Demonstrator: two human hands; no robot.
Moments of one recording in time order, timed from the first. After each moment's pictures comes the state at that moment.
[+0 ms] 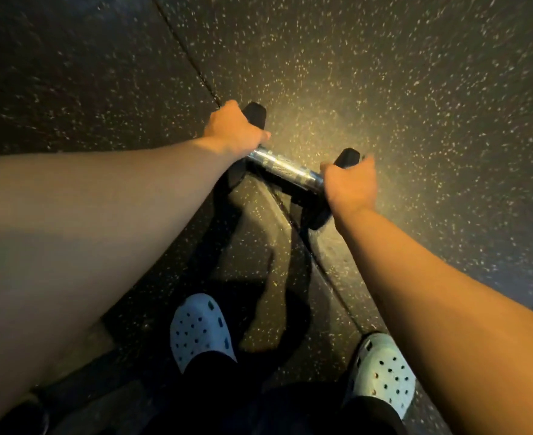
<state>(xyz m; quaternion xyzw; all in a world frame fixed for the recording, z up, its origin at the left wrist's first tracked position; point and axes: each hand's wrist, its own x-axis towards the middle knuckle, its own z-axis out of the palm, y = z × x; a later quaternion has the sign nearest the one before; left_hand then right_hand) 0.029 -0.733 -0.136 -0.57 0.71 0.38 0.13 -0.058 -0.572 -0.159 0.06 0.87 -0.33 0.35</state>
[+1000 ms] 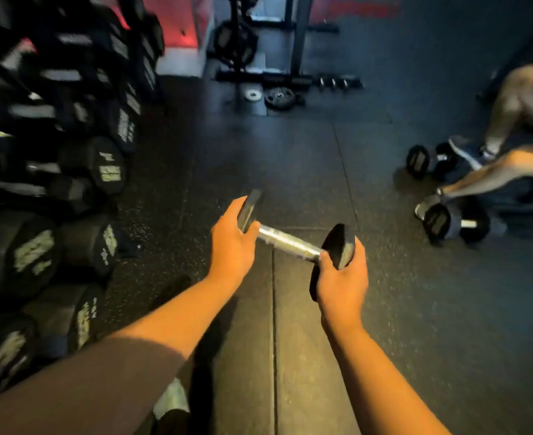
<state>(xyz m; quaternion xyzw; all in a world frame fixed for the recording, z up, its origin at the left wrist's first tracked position) 0.137 -0.669 0.481 -0.62 0.56 0.38 -0.40 -0.016 -0.599 0.464 -0.30 0.74 -0.53 0.29</state>
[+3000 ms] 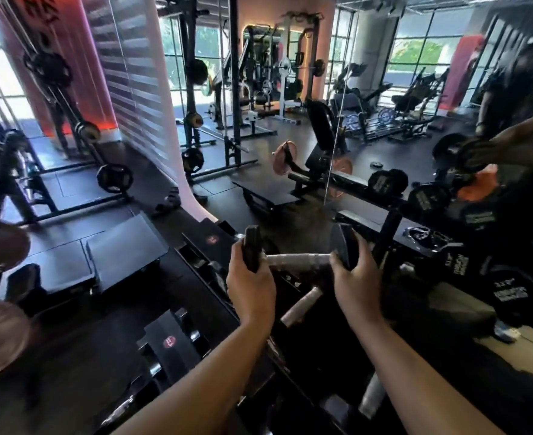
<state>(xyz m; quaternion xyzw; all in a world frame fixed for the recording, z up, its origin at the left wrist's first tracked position) 0.862 0.514 0.740 -0.58 -0.41 -0.47 -0.52 0.977 0.415 0.731 -0.77 -0.23 -0.05 0.60</state>
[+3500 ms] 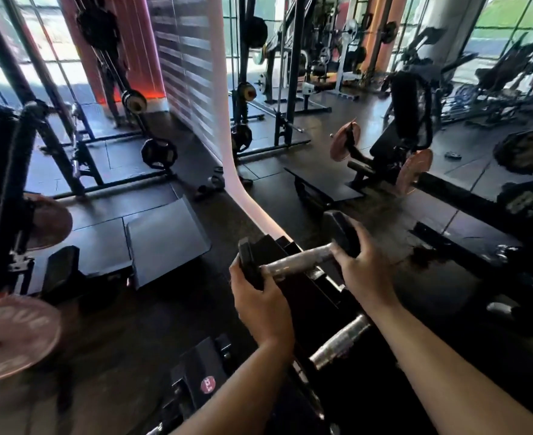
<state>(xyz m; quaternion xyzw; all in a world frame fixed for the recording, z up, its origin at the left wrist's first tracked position) 0.942 0.813 0.657 -0.46 -0.52 -0.54 -0.47 1.084 0.762 0.681 -0.75 -0.38 0.05 0.53</state>
